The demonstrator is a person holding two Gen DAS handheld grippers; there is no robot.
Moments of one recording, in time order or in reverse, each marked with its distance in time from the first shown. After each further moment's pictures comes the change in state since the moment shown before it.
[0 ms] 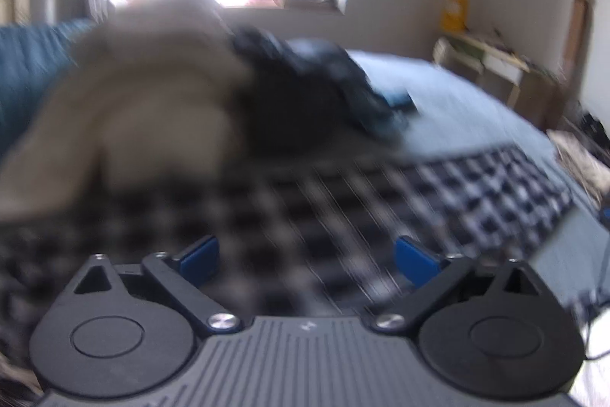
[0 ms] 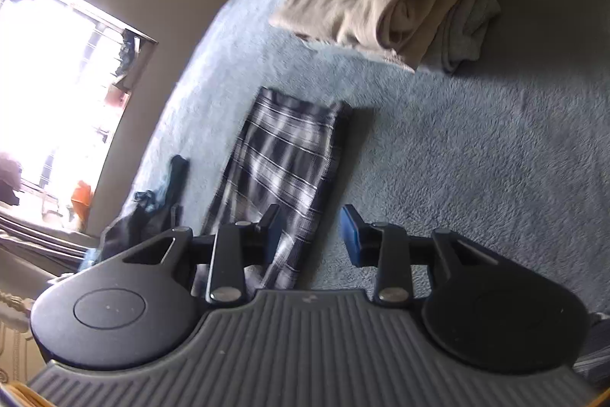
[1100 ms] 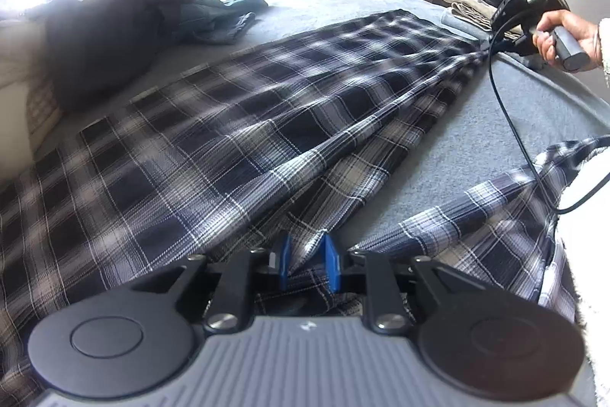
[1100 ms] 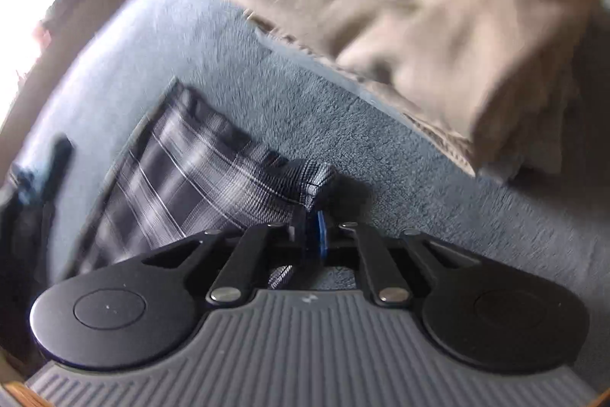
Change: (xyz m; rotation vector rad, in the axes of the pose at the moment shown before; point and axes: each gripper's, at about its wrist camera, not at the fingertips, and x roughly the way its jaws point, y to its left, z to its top) left arm 0.083 -0.081 -0.045 0.366 0.163 -0.211; right arm 0.116 0.017 0.057 -0.208 -0.002 -0.284
